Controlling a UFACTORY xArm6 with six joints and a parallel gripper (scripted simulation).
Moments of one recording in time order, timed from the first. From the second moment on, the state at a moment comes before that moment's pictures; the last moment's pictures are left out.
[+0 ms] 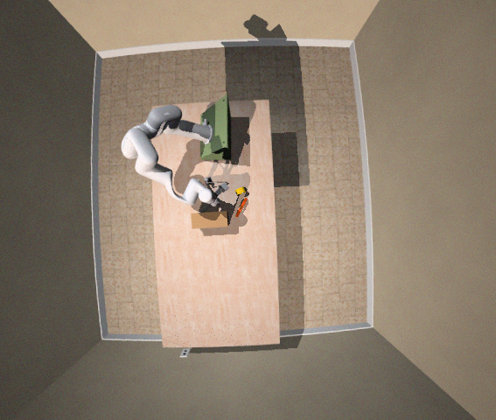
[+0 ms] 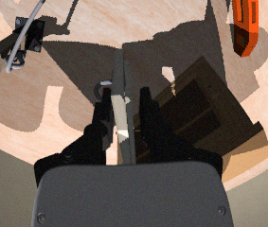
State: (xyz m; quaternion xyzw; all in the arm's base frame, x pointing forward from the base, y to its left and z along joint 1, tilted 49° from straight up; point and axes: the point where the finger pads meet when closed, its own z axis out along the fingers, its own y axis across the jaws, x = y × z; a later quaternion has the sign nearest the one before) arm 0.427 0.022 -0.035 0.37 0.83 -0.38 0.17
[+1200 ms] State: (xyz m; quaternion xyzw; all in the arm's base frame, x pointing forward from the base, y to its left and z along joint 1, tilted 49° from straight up) arm 0.447 0.032 -0.046 0.43 0.80 -0.36 0.20
